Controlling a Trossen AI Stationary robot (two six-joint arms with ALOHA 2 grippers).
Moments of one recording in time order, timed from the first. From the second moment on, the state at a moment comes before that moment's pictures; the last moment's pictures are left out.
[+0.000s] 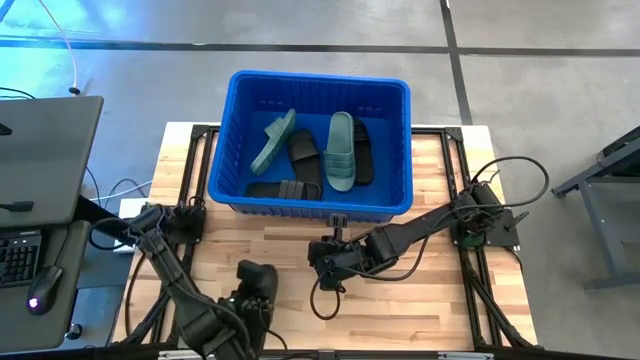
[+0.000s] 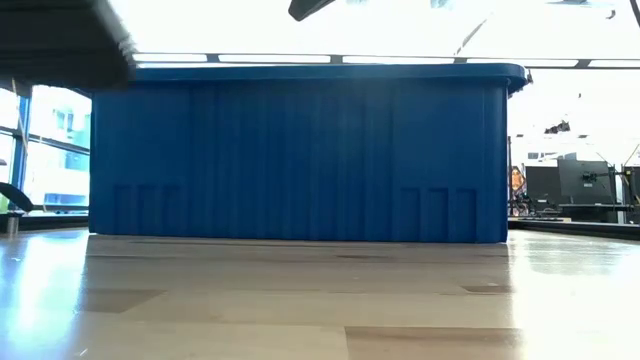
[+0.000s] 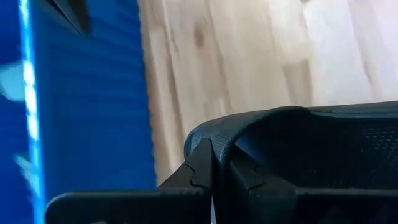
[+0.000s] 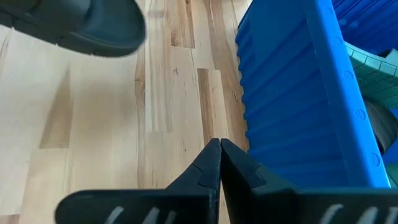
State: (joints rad) left arm -0.78 1.98 1.90 -1.57 -0.67 -0.62; right arm 0.42 1.96 1.83 -0.85 0.54 0.22
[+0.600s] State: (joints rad) left arm -0.65 1.98 2.18 -1.57 -0.82 -0.27; right arm 0.42 1.96 1.83 -0.85 0.54 0.22
